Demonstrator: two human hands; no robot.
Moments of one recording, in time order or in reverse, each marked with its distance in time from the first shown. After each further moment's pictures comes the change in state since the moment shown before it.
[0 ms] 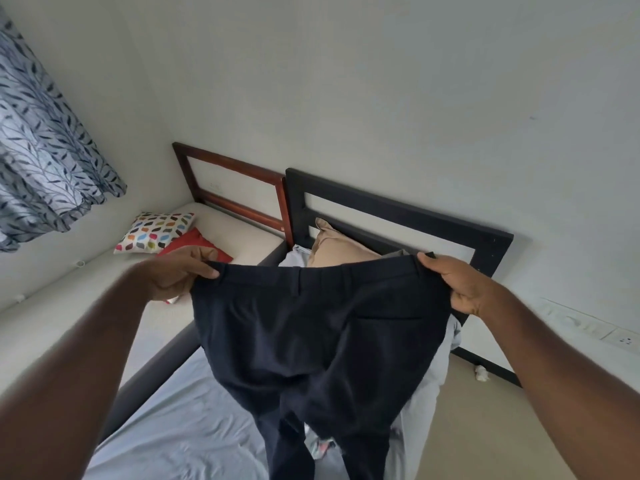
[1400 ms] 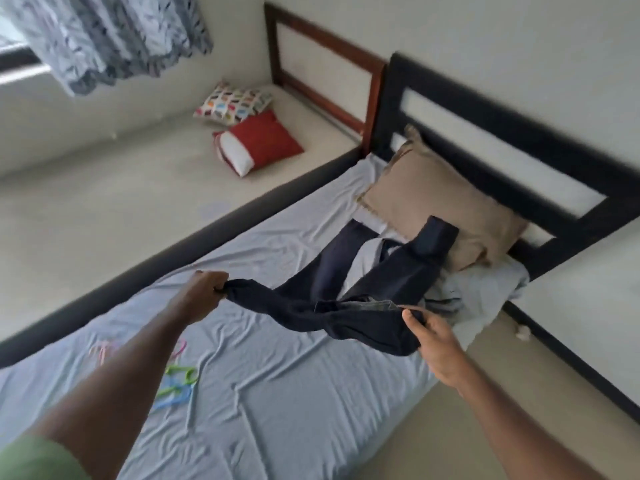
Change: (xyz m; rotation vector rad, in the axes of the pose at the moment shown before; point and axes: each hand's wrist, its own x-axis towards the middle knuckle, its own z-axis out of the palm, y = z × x) left_hand -0.117 -0.363 0.013 0.852 0.574 -0.117; right_hand -0.042 0.317 0.112 -0.196 -0.145 -0.059
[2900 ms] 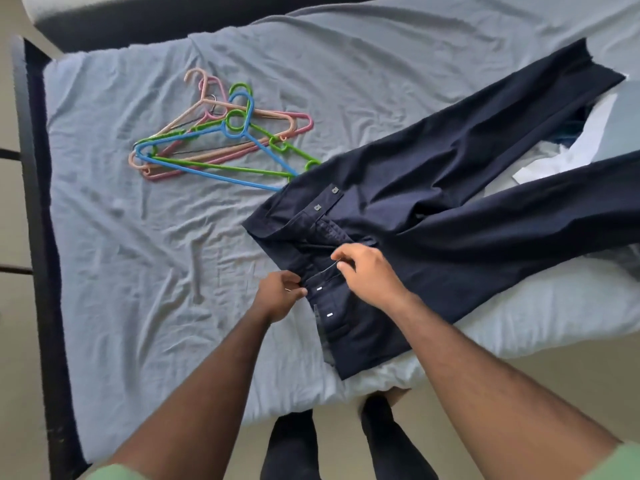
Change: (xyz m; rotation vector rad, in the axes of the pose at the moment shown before) left_hand -0.298 -0.255 0.405 -0.758 -0.181 -0.821; right_hand -0.034 0.390 0.385 -0.998 -0.696 -0.095
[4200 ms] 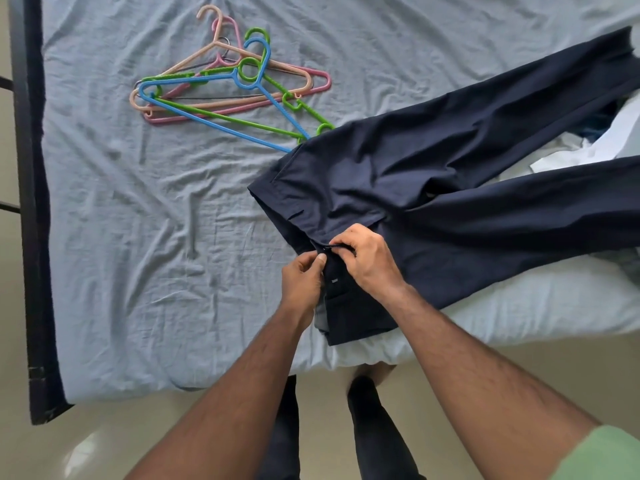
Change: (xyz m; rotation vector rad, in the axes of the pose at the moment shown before) left_hand -0.054 0.033 0.067 -0.966 0.187 -0.131; right_hand -0.015 0.009 0.021 -0.069 0.051 -0.206
